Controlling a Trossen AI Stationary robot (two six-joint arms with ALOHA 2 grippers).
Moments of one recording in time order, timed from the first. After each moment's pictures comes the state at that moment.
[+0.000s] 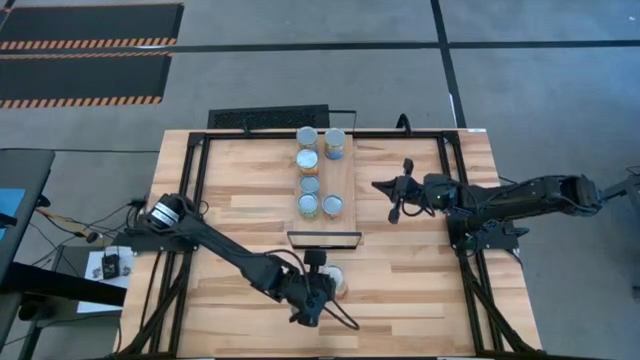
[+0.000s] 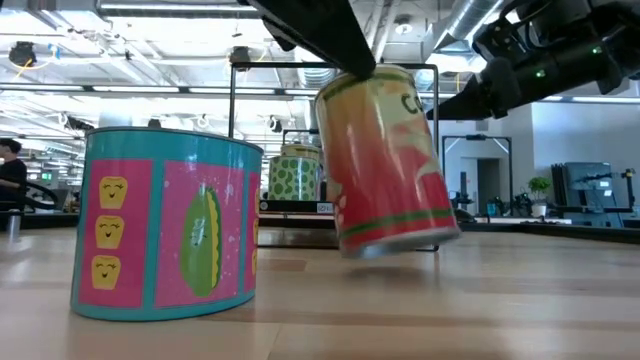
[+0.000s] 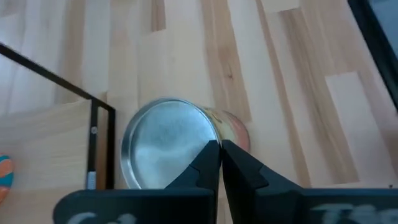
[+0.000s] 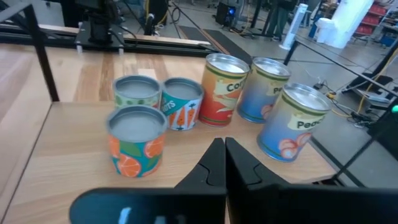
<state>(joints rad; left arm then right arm) -0.50 1.96 1.54 -0.53 -0.36 -0.21 -0.14 0.91 0.31 0.39 0.25 -0.14</state>
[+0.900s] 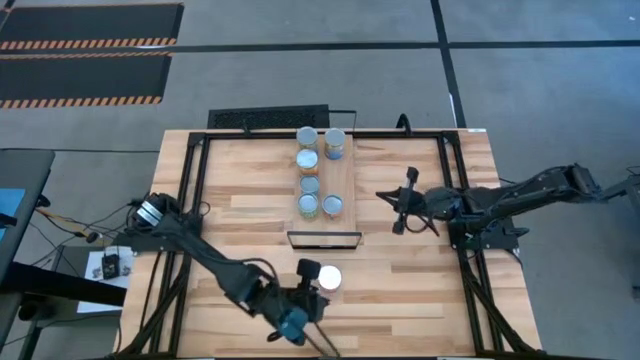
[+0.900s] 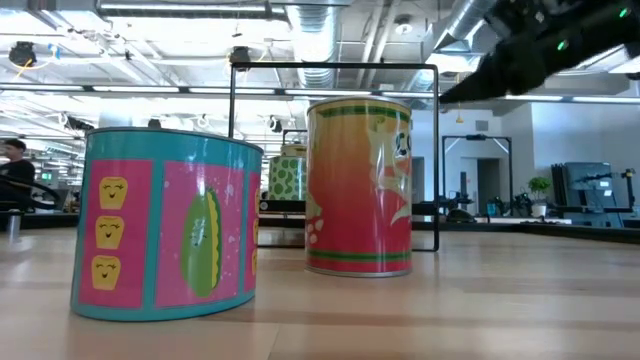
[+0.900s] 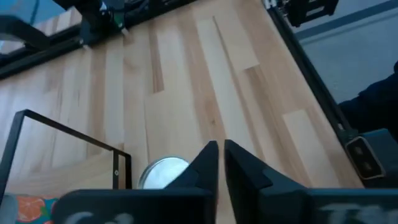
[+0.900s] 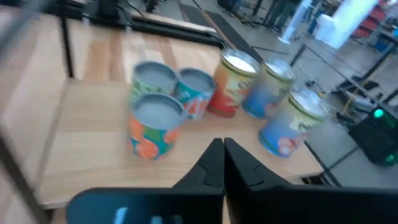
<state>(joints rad) -0.61 1.88 1.63 -0.57 -0.47 -0.11 0.10 0.85 0.42 0.11 0.49 -0.15</state>
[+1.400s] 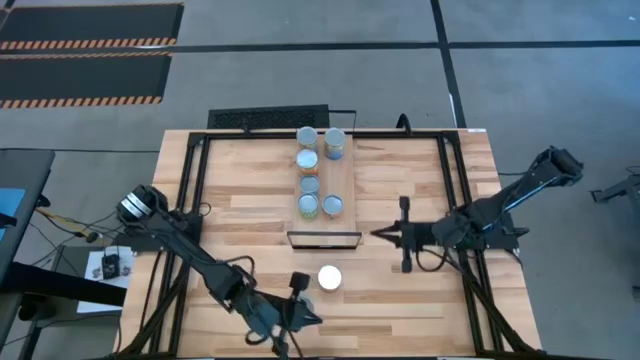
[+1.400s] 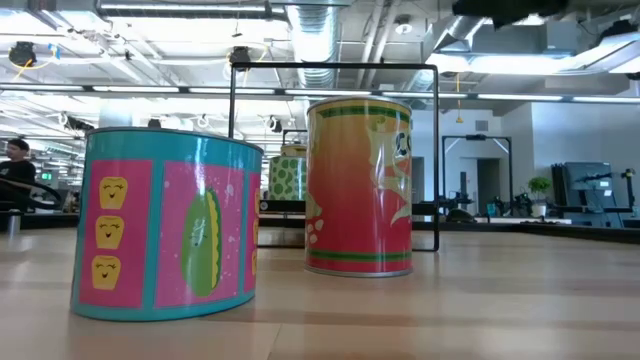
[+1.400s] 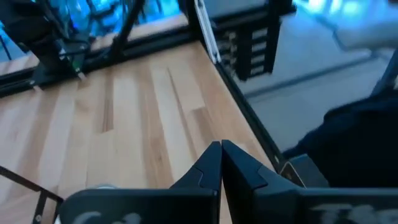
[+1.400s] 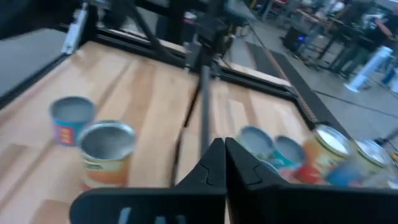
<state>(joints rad) -0.67 1.76 1.27 -0.01 -0.40 -0.09 0.49 0.98 0.63 0.05 0.56 -0.14</state>
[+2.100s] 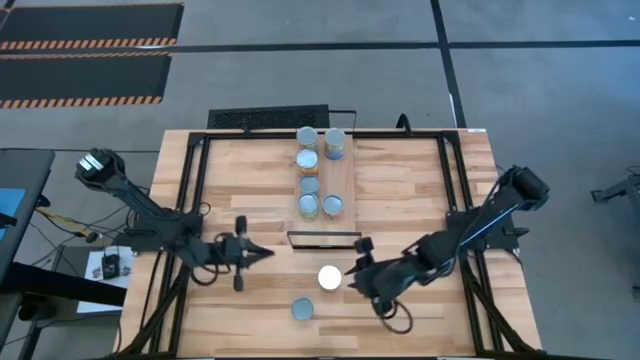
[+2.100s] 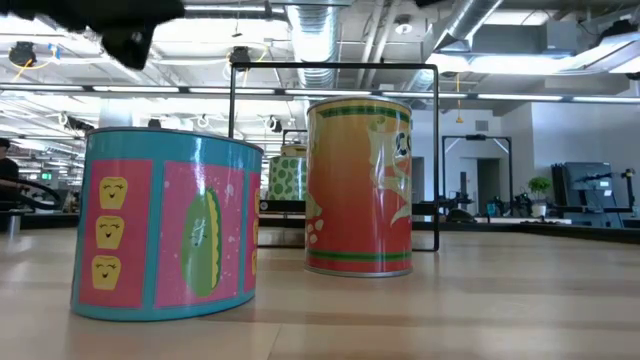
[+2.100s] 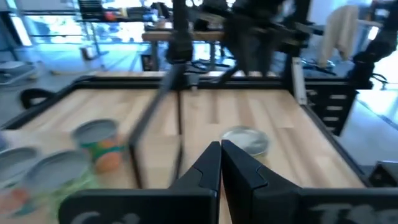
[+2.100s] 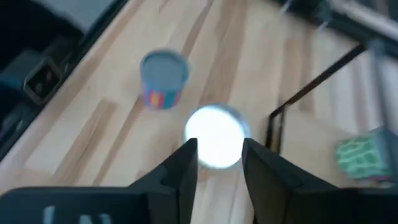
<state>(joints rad) -0.67 1.09 0.38 0.53 -0.69 -0.13 0.56 1.55 1.17 -0.37 0.38 0.02</state>
